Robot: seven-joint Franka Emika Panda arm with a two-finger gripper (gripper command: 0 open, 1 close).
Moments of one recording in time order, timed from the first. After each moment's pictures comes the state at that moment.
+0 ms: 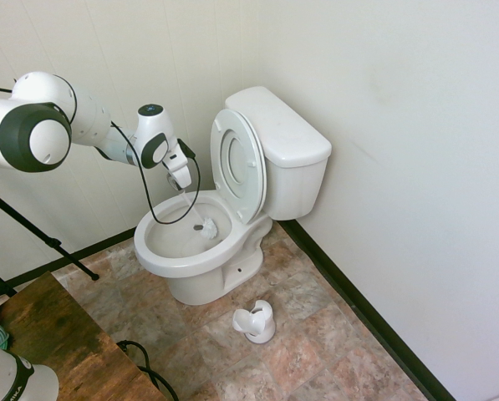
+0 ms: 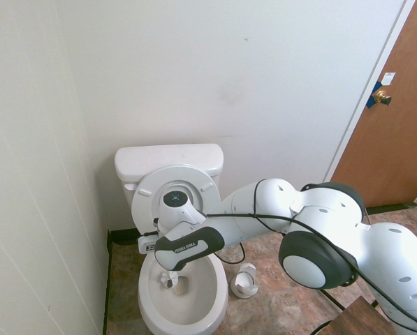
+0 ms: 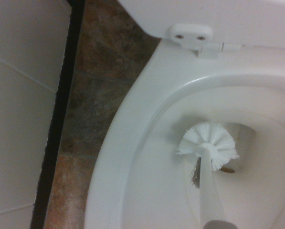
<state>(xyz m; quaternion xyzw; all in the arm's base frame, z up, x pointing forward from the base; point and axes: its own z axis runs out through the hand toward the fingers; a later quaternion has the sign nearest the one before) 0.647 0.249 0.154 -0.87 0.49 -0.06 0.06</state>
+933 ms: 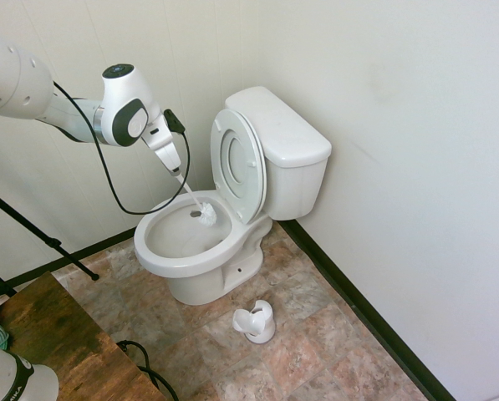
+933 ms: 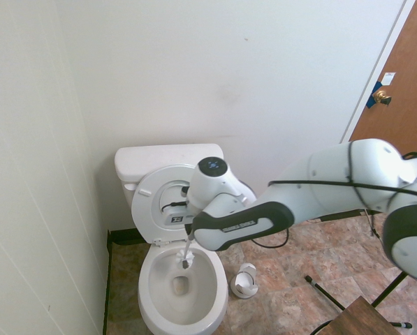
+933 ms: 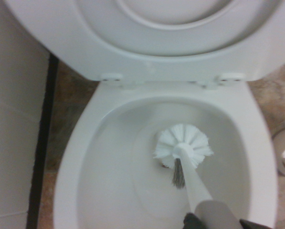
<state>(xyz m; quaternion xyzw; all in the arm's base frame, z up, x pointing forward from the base) 0.559 0.127 0.339 -0.82 0.56 -0.12 0.07</state>
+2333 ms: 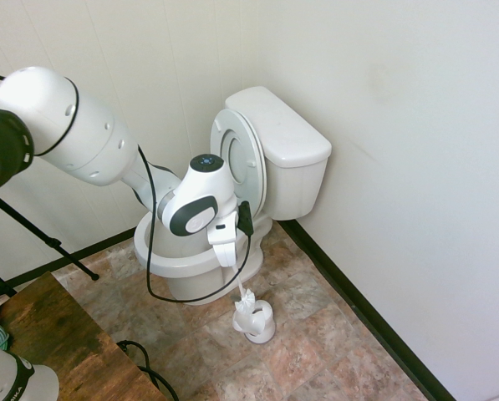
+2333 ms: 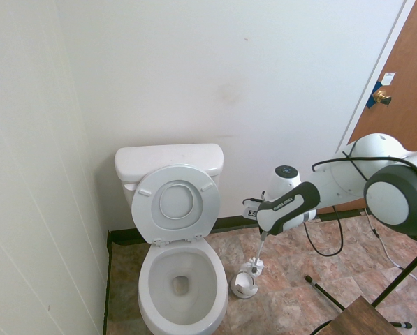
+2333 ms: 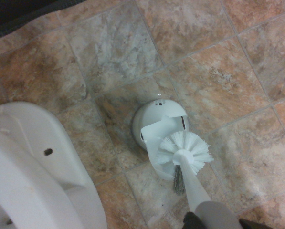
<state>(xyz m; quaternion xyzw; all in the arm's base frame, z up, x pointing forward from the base) 0.546 -0.109 0.180 -0.69 0.72 -0.06 0.00</state>
